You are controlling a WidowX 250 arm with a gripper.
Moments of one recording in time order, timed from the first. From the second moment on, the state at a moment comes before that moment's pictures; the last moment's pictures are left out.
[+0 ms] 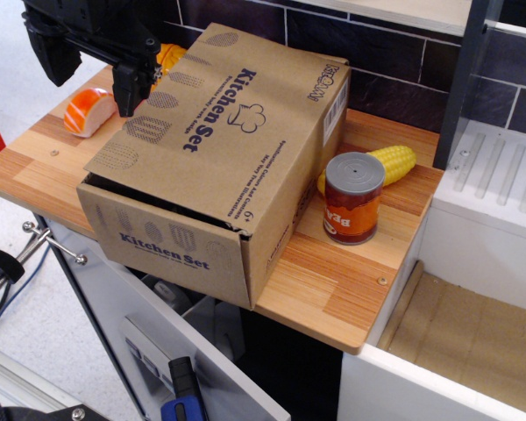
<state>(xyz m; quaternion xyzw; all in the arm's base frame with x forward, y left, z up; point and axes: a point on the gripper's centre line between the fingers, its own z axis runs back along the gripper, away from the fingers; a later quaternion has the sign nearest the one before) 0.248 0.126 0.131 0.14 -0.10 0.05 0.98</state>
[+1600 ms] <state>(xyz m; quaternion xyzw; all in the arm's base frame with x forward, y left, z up) 0.258 0.113 0.096 -0.04 -0.08 0.09 0.99</state>
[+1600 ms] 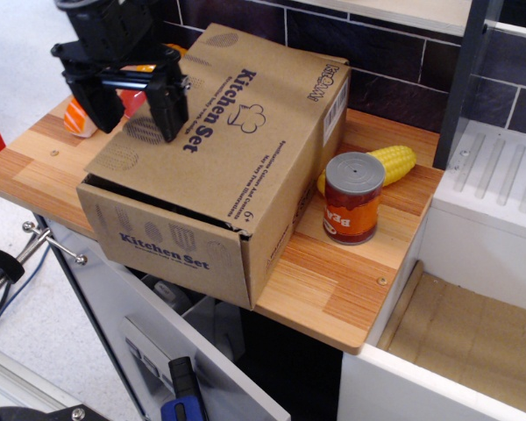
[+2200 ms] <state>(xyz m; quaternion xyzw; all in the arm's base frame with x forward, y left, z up) 0.266 0.093 0.095 -0.08 -0.09 0.10 0.99</state>
